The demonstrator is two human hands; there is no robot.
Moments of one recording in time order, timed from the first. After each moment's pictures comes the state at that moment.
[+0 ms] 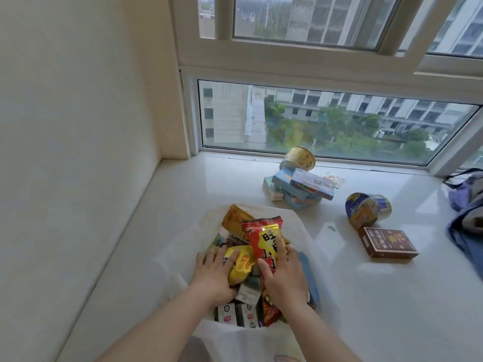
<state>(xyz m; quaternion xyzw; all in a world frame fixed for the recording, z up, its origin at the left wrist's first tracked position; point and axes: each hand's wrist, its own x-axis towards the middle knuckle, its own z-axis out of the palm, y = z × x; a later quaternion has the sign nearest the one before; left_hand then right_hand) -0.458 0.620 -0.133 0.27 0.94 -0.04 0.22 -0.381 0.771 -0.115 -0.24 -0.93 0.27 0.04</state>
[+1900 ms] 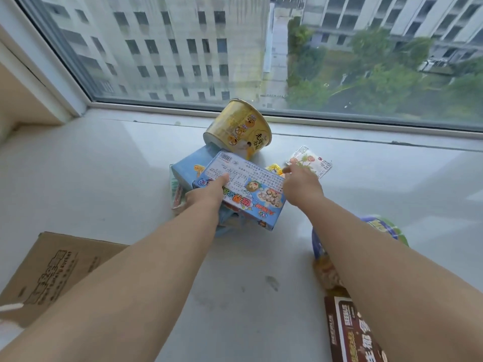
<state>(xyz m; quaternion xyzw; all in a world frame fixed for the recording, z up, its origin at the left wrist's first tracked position) -0.743 1.041 -0.282 -0.36 0.72 0.56 0.19 -0.703 1.233 -0.238 -0.25 -0.93 0.26 -0.10</state>
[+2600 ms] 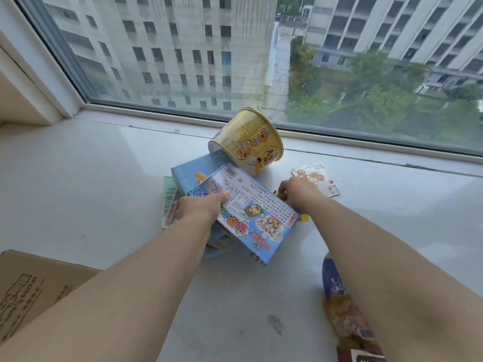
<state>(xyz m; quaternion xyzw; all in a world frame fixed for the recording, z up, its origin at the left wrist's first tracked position) -0.762 1.043 -0.270 -0.33 0.72 0.58 0.17 -0.767 1.257 -0.283 -0.07 -0.98 0.08 -0.17</state>
